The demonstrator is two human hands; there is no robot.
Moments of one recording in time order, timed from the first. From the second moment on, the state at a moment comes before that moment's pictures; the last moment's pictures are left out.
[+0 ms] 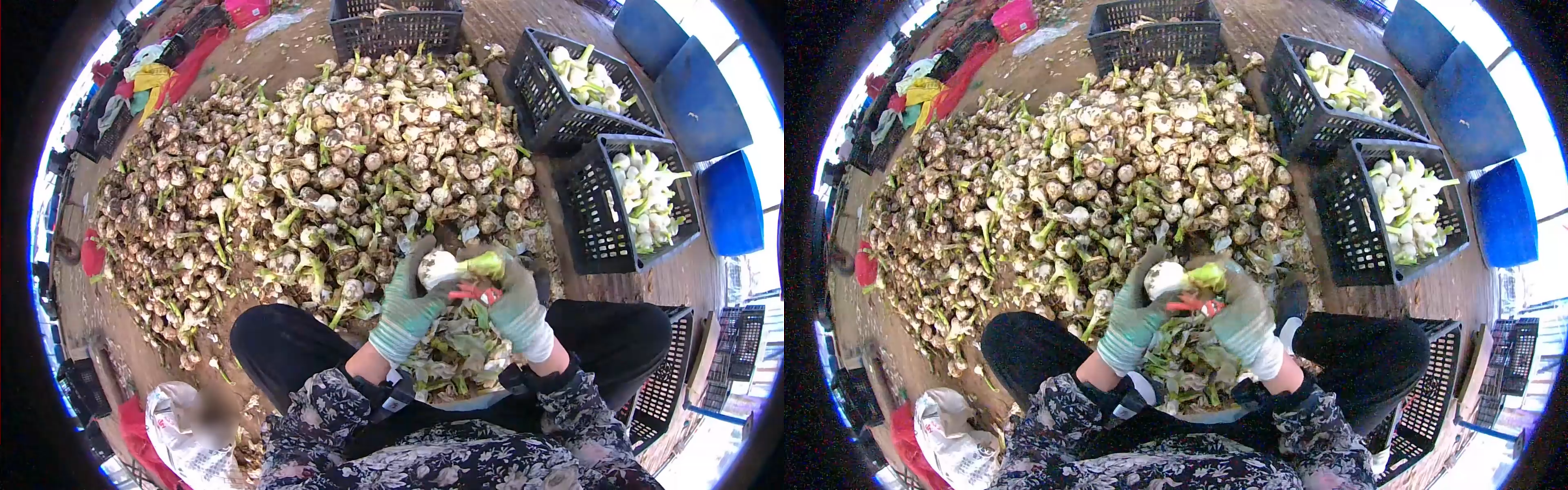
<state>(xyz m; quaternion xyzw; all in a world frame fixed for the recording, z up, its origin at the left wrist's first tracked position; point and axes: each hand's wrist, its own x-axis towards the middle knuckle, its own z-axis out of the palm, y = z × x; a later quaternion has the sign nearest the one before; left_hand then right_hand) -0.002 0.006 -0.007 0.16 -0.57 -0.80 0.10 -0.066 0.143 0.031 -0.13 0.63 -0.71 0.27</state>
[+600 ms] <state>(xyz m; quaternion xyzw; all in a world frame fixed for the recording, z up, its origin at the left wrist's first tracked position) 0.002 -0.017 0.018 0.06 -0.52 -0.85 -0.04 -0.105 0.195 -0.020 -0.39 0.85 -0.09 0.34</state>
